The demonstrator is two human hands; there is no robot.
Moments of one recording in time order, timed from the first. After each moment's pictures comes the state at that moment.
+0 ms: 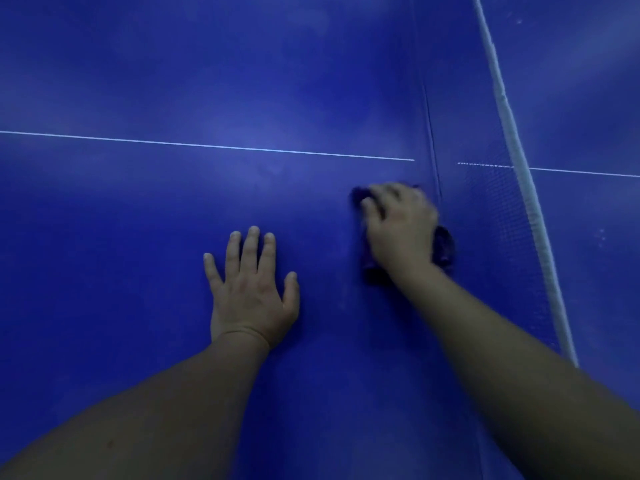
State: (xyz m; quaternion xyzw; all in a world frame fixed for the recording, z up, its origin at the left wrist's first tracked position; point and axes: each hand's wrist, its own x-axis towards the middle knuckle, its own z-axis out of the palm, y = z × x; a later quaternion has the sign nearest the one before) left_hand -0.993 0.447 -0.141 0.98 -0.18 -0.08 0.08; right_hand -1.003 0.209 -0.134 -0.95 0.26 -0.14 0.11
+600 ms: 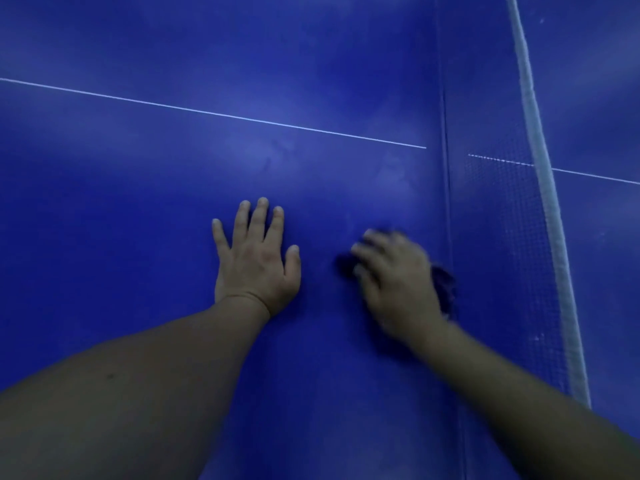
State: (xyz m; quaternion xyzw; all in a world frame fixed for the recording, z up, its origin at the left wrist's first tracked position) left_hand -0.993 0.448 -0.135 0.97 -0.19 -0.09 0.10; right_hand -1.099 0.245 -0.128 -0.99 0.04 -0.07 0.15
